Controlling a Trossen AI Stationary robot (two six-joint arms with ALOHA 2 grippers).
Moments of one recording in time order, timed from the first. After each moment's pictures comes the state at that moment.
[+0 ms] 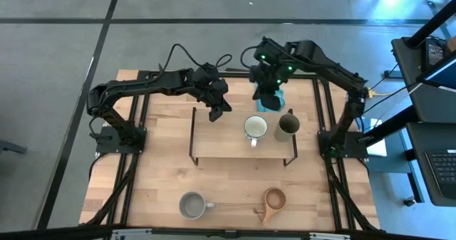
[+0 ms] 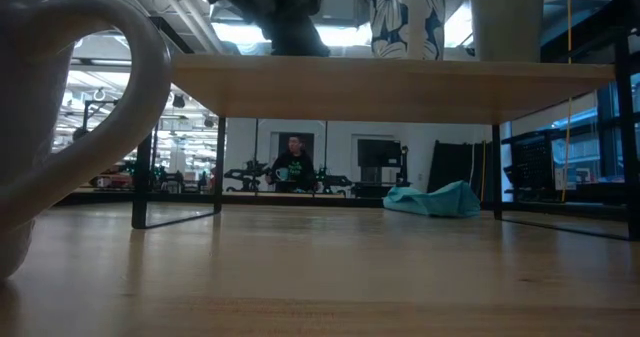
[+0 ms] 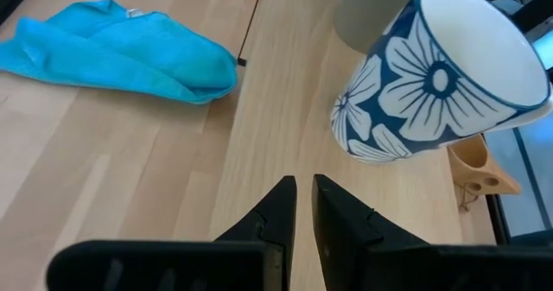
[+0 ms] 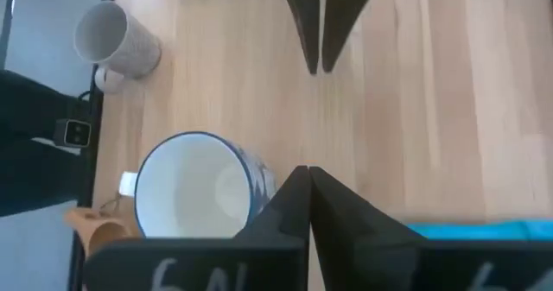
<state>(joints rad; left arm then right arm) 0.33 1.57 1.34 -0.51 0.37 -0.12 -0.34 1.78 2.15 -1.46 -0.37 -0.22</state>
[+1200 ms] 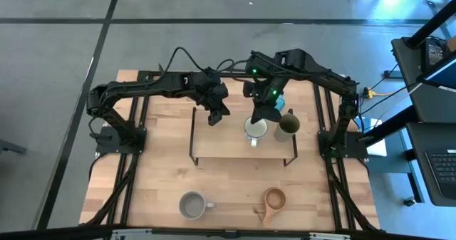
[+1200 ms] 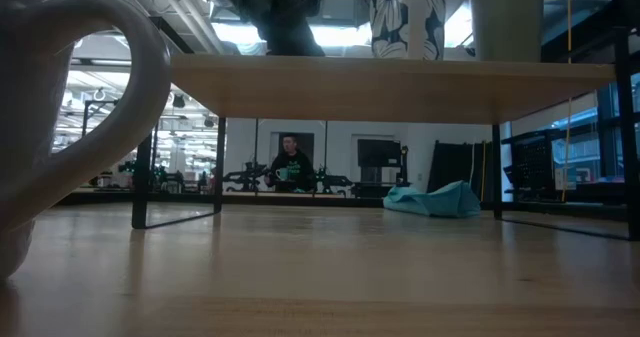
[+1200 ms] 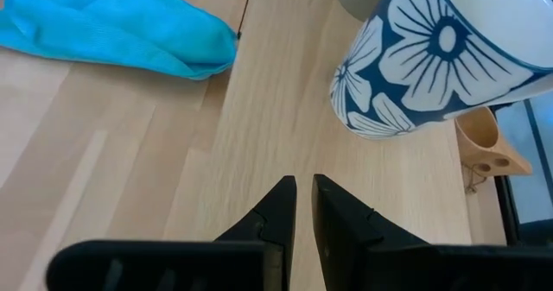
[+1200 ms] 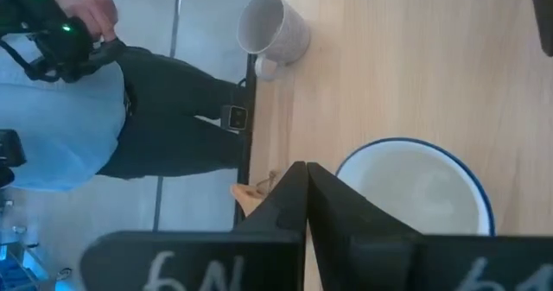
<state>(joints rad) 0.30 1.57 1.34 -0.56 0.33 -0.12 -0.23 1.85 2.22 -1.54 -0.72 -0.03</state>
